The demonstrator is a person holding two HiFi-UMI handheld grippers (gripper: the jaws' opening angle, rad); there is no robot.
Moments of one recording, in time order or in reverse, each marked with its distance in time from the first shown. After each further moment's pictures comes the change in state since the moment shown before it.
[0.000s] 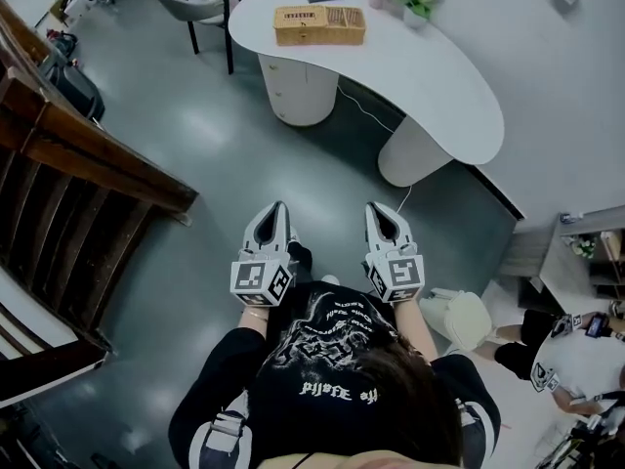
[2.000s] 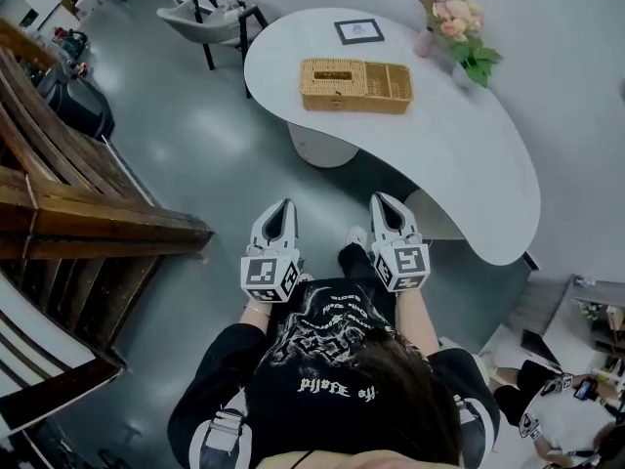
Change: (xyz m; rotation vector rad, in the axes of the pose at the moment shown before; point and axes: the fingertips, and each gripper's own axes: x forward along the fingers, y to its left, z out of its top) left arm 0.307 0.164 0.088 0.102 0.067 0.076; right arm 0.360 -0.114 0.068 0.036 0.027 0.053
